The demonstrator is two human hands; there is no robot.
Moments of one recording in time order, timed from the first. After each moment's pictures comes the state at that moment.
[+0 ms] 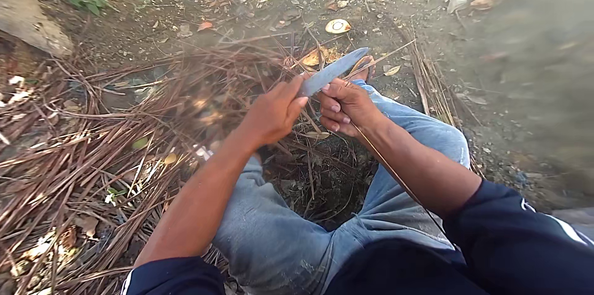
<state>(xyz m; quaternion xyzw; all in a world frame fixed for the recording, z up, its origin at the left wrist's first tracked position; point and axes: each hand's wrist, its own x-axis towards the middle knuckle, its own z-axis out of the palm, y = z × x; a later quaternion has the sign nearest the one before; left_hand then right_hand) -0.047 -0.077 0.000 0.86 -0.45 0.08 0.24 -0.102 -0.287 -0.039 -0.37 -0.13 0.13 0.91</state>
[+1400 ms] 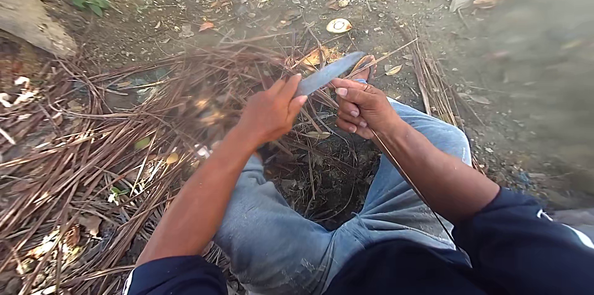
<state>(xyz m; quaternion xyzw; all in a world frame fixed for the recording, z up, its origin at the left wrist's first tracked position) -0.046 -0.078 0.004 0.88 -0.44 0.10 0.16 -0.116 -0.313 -0.047 -0.42 -0.13 0.08 0.89</state>
